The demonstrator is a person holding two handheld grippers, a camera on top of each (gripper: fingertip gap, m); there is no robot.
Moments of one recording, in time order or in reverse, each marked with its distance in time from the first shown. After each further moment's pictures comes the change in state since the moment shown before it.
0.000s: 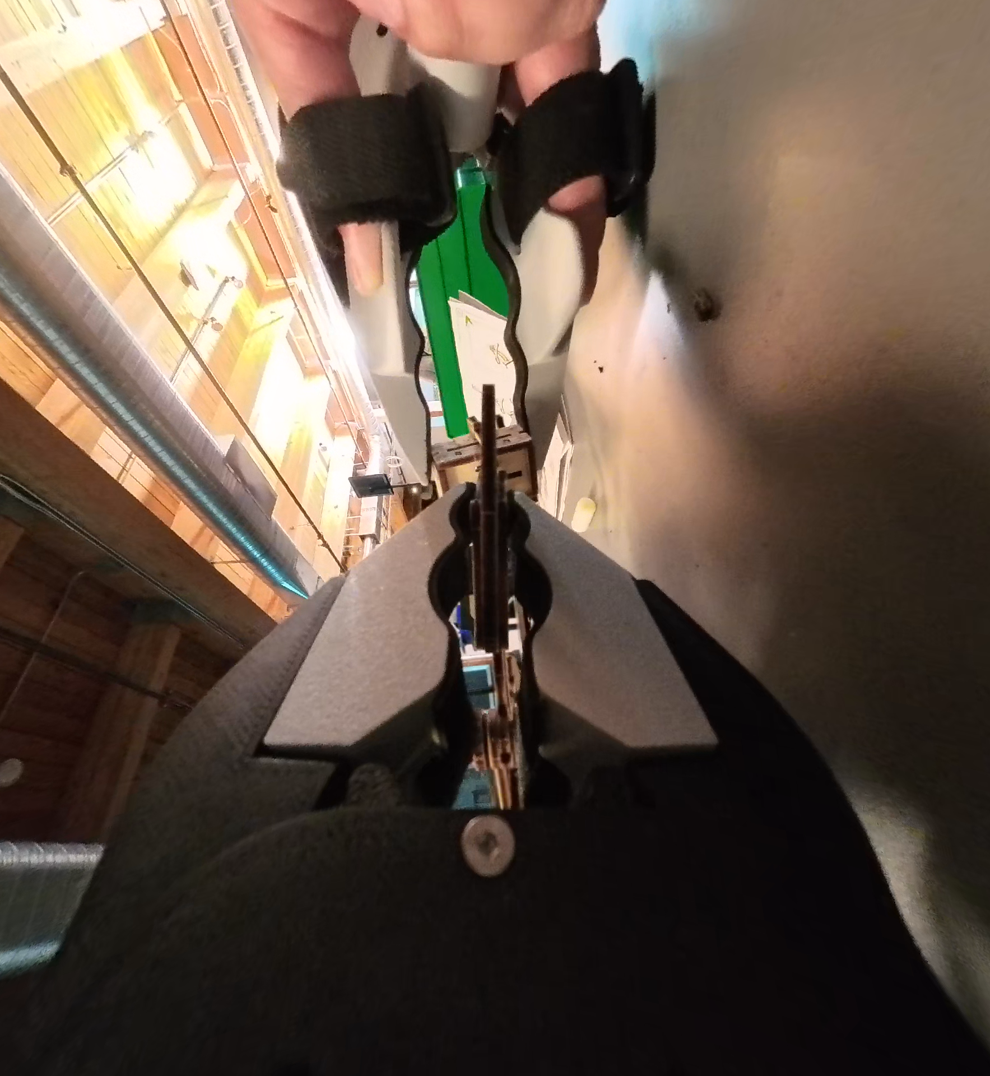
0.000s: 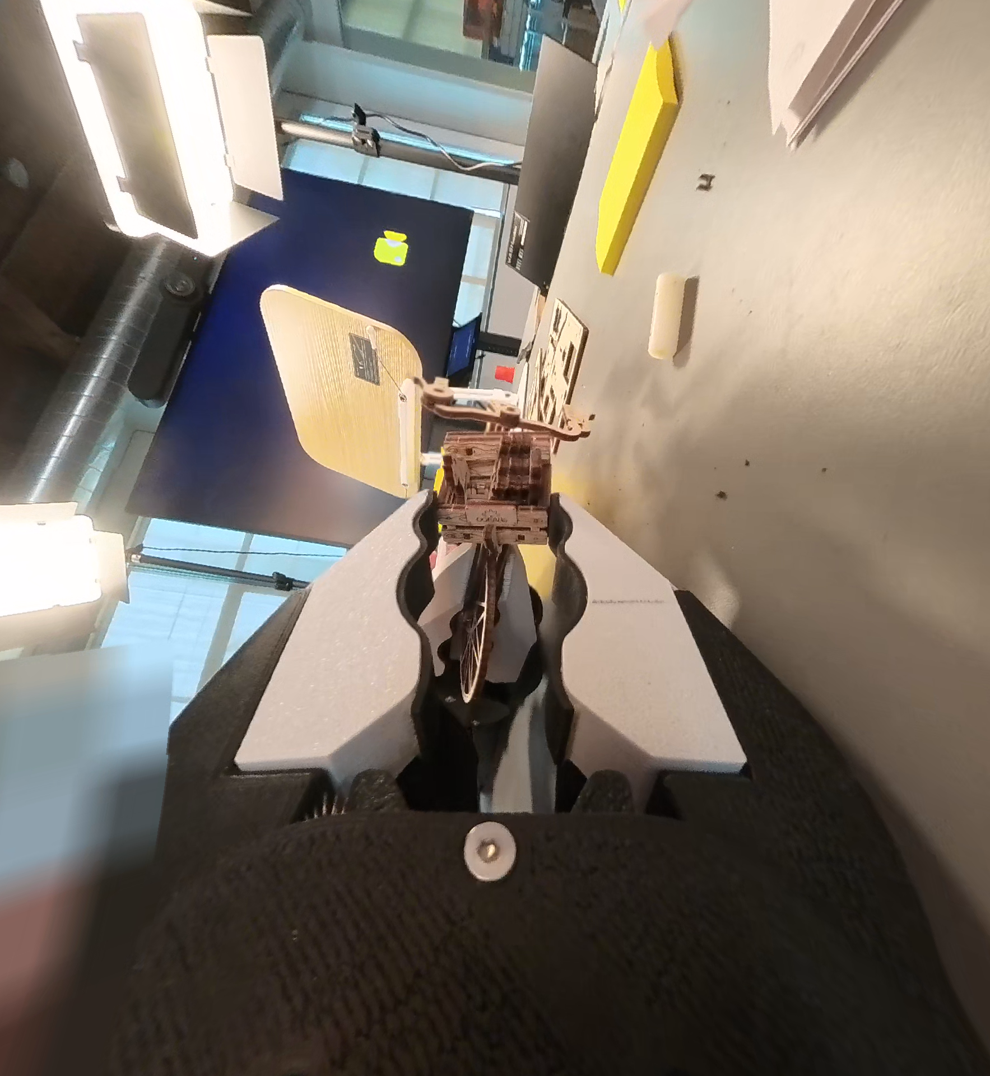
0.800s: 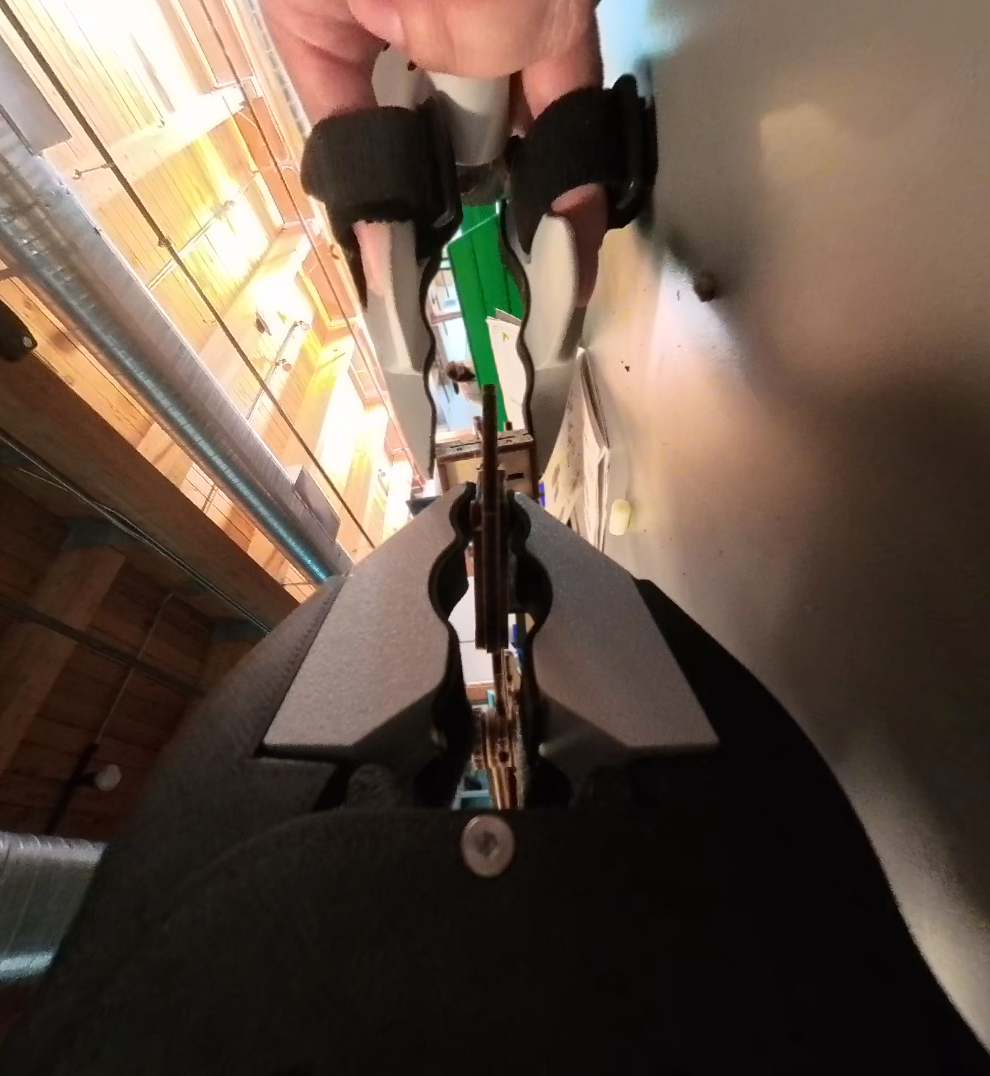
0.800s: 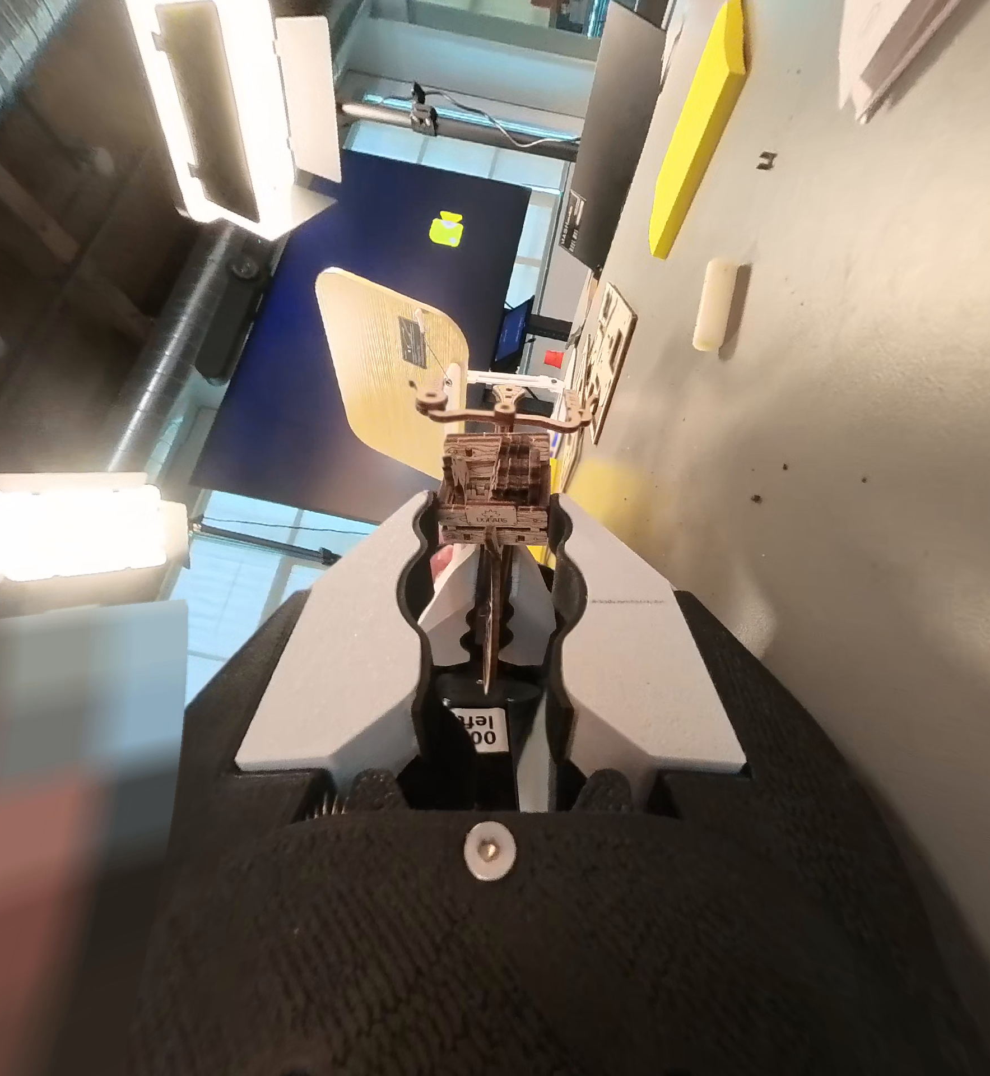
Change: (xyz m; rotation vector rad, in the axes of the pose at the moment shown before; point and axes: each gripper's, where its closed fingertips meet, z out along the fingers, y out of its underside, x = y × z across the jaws) left arm -0.009 -0.001 -0.001 0.043 -0.090 0.088; right arm -0.010 0.002 -0.002 -0.032 -0.104 0.009
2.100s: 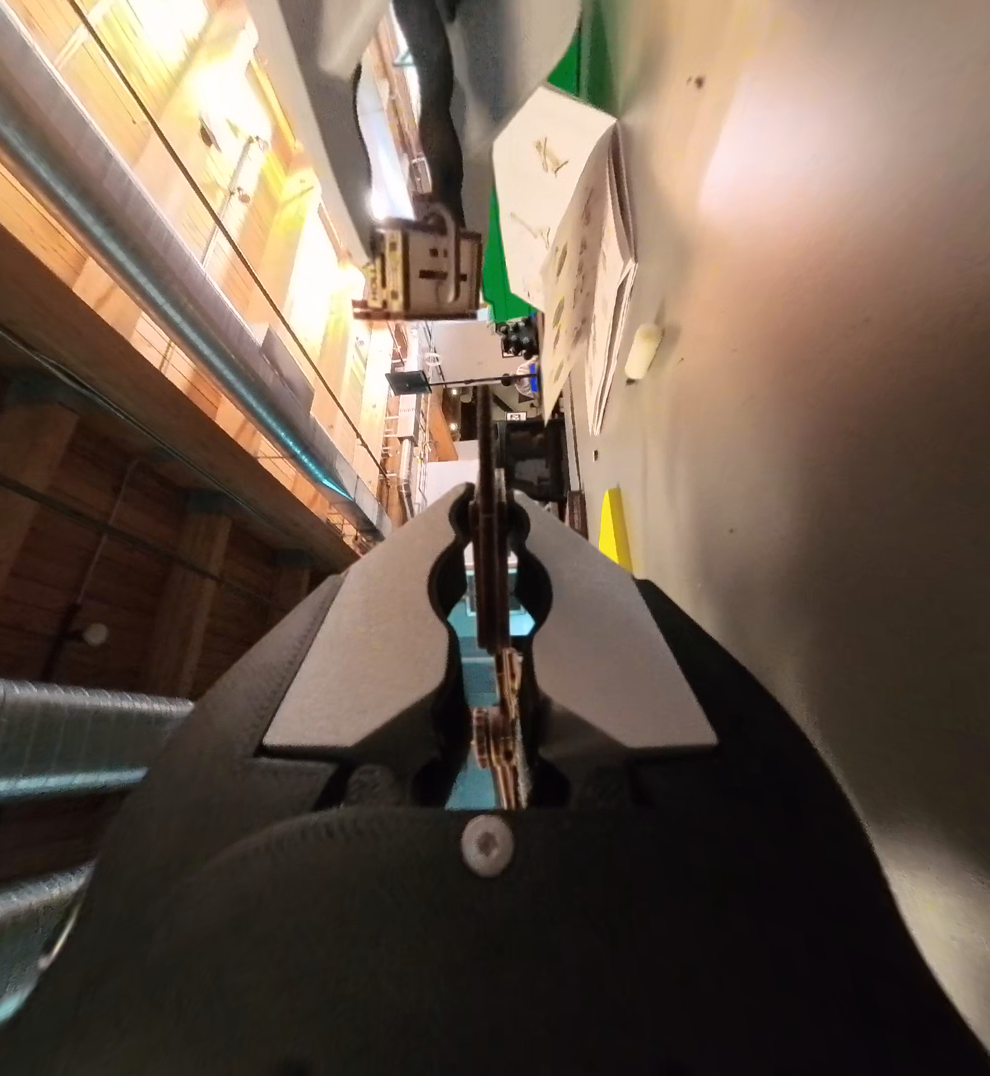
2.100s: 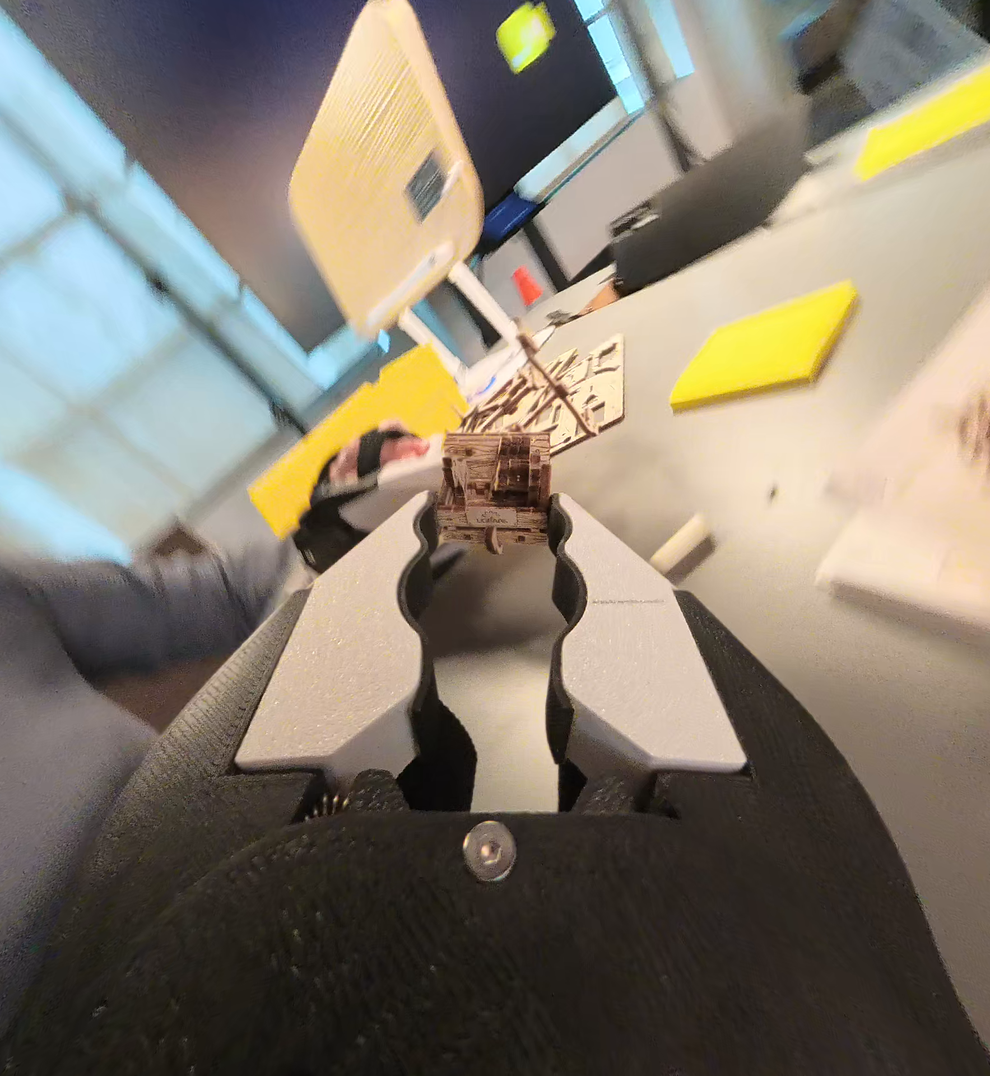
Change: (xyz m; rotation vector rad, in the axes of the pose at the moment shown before) left arm -0.008 0.054 -0.016 -0.253 0.009 -0.069; right arm -0.015 -0.029 0.007 -0.245 -0.008 -0.758
